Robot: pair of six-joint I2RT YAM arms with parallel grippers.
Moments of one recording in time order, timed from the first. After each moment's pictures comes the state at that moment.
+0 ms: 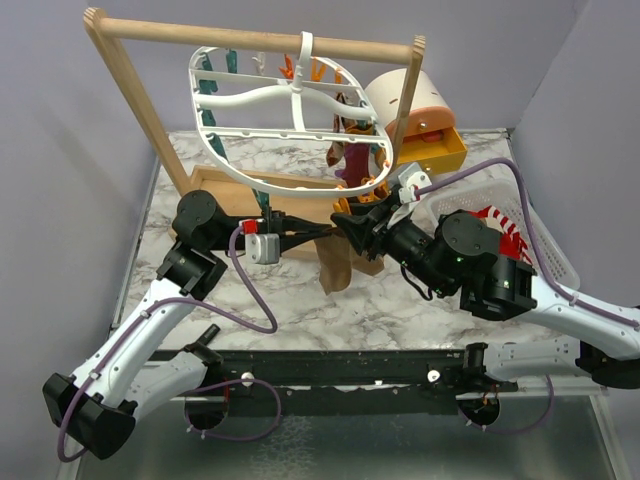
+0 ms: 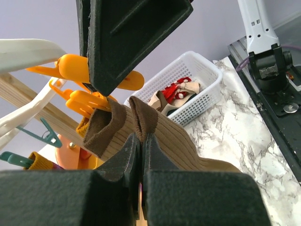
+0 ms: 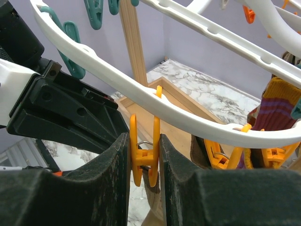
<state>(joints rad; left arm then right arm) -0.54 0.94 0.94 0.19 1.08 0.47 1.28 1.07 1.31 -0.18 0.46 0.02</state>
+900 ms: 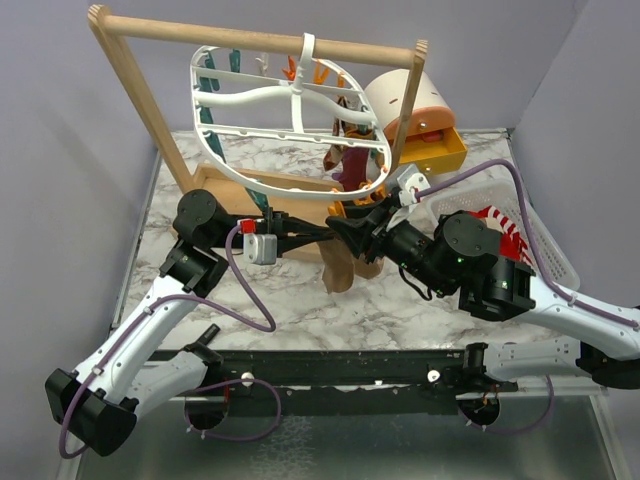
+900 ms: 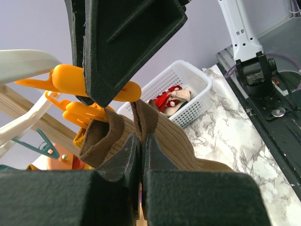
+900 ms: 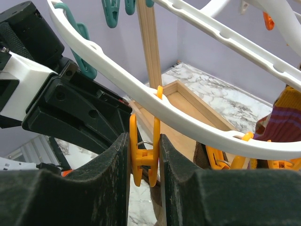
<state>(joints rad) -0.54 0.96 0.94 0.26 1.15 0.41 1.28 1.07 1.30 -0.14 0.40 0.03</state>
